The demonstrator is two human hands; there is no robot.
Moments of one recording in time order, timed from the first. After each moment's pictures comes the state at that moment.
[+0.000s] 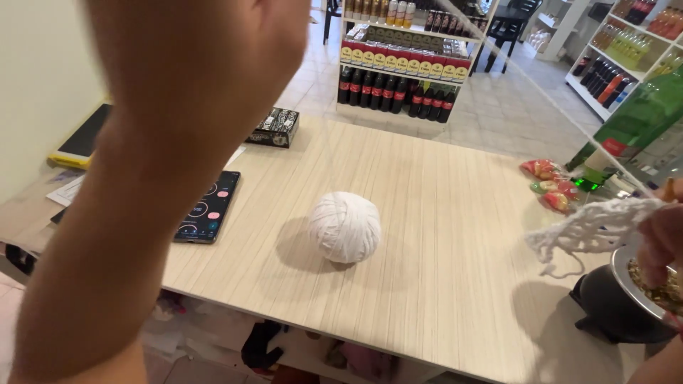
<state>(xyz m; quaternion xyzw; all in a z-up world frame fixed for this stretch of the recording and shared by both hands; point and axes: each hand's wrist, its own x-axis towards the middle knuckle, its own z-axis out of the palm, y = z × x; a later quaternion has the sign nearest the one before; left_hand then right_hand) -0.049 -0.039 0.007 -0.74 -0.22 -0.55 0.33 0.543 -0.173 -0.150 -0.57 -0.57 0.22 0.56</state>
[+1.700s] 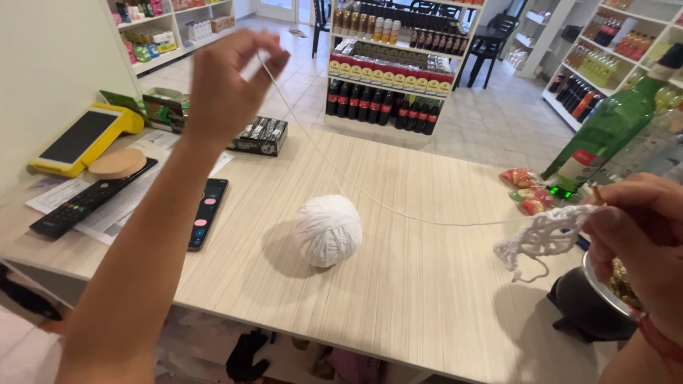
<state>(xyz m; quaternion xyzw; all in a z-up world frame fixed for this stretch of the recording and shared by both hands) -0.045 0.069 -0.043 -0.79 -0.22 -0.57 0.04 0.380 -0.205 -0.078 -0.52 -0.66 0.03 0.55</state>
